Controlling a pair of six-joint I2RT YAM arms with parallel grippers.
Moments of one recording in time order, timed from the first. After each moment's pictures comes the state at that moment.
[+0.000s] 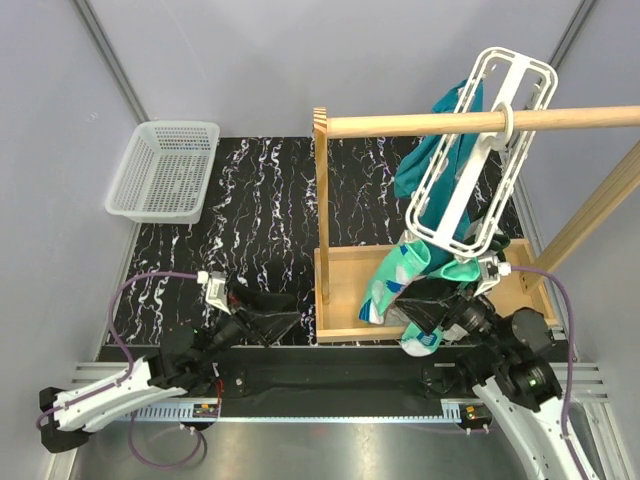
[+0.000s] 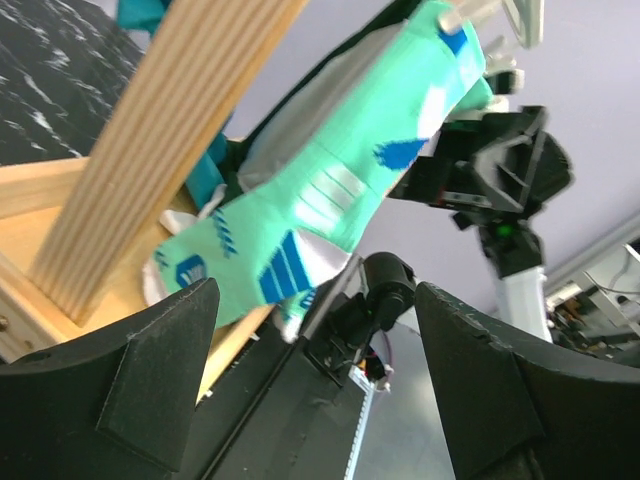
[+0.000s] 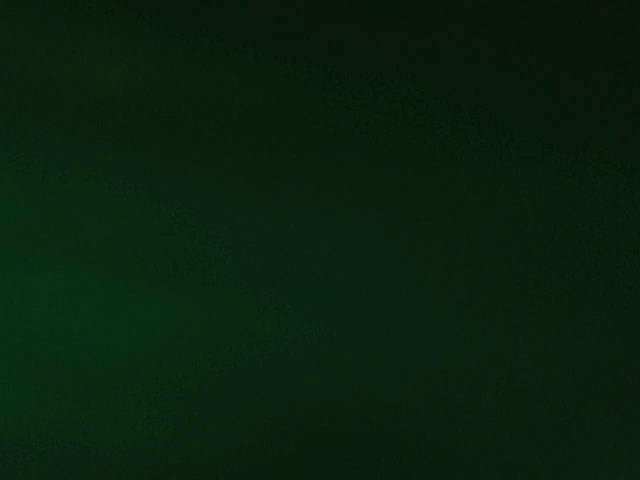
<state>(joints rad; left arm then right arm) -1.16 0.01 0.10 0.16 -0.17 -0.72 0.45 0.01 0.46 -0.29 -0.46 0.75</state>
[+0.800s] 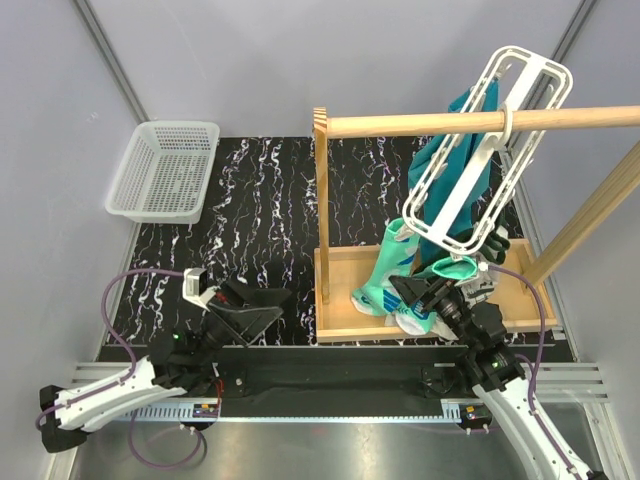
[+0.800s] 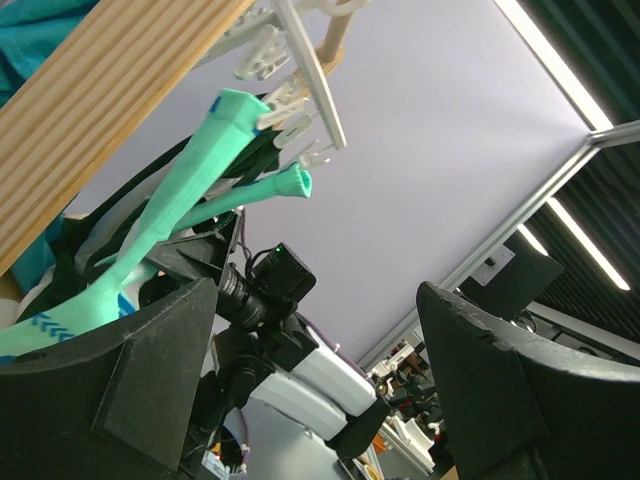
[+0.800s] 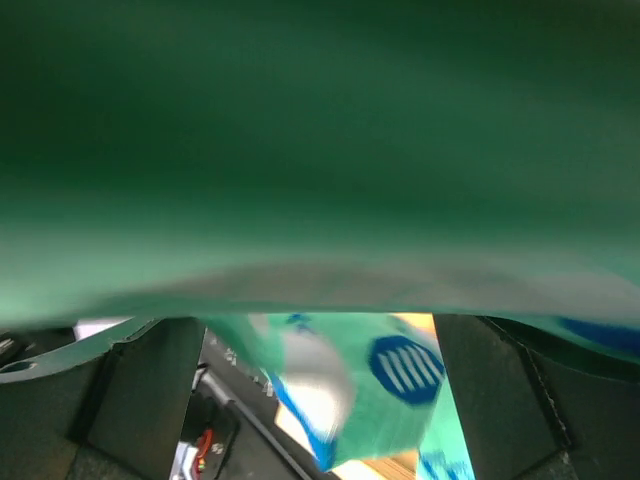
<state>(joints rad) -1.16 0.02 0.05 0.55 -0.12 -0.92 0.45 0.01 0.05 0.01 -0.16 0.92</state>
